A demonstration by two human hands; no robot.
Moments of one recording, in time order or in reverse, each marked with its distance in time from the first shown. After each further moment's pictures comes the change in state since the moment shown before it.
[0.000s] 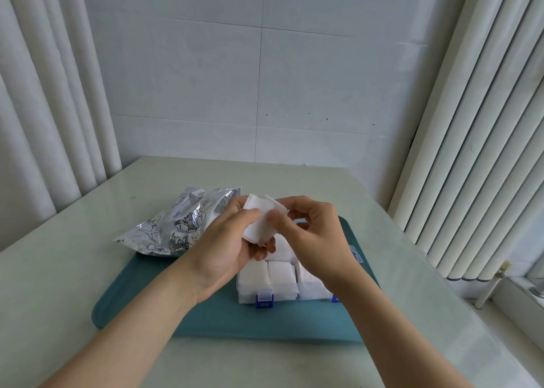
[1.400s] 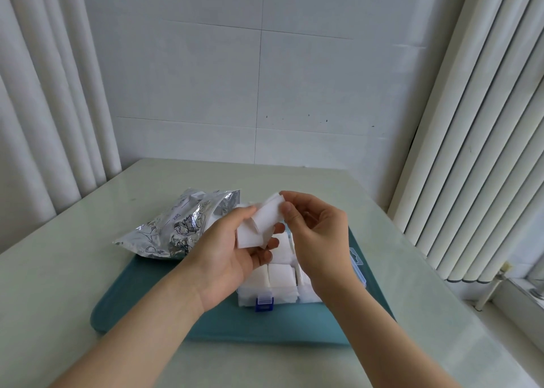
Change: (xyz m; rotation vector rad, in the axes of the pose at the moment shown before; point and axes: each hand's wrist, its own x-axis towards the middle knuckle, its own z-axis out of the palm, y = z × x) left_hand 0.001 0.000 0.007 -0.271 0.108 -0.203; right_hand 0.000 0.006 0.010 0.245 0.242 0.018
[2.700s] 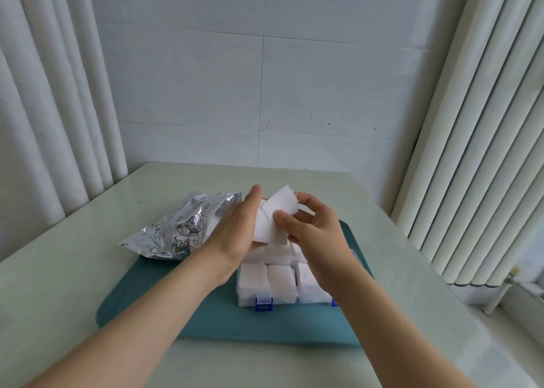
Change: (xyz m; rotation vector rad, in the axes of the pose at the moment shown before) left_hand 0.019 0.008 0.011 0.466 0.076 0.165; right_hand 0.013 0.009 -0.010 0.127 -0.191 0.242
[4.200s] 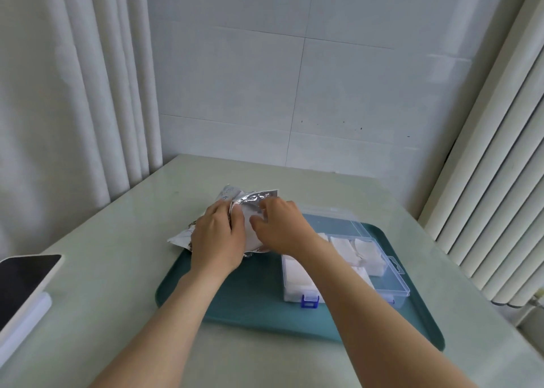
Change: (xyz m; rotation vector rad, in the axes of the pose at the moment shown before) left_hand 0.013 -0.060 -0.104 0.744 0.576 0.242; right_hand 0.051 0.019 0.113 -1.106 -0.246 -0.135
